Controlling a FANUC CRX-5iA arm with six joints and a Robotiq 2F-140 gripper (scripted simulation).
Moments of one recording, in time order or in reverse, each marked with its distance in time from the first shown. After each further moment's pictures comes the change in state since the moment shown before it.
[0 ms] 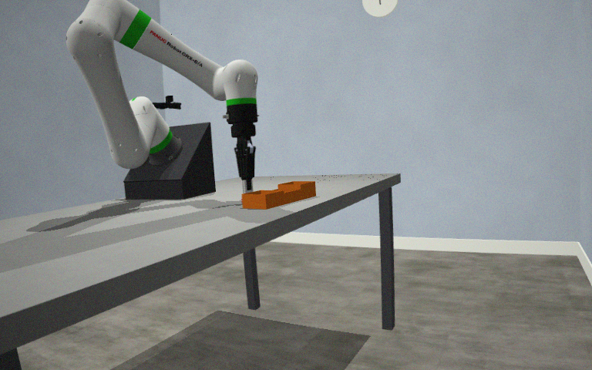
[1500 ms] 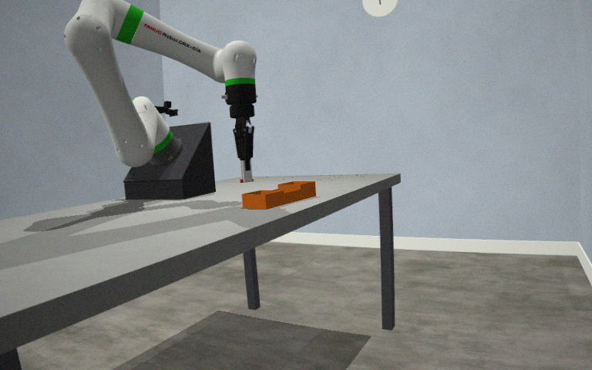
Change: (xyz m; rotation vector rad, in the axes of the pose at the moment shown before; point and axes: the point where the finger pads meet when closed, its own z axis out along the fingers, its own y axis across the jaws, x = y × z) arm 0.000 0.000 -0.060 0.000 0.000 0.000
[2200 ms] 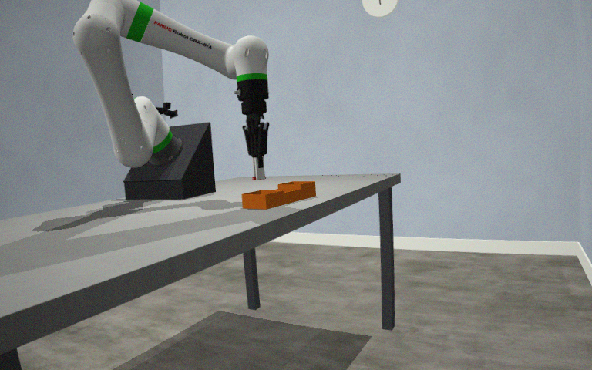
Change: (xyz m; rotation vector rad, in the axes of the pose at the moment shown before) arm 0.026 0.038 -0.007 -0.010 0.000 -0.121
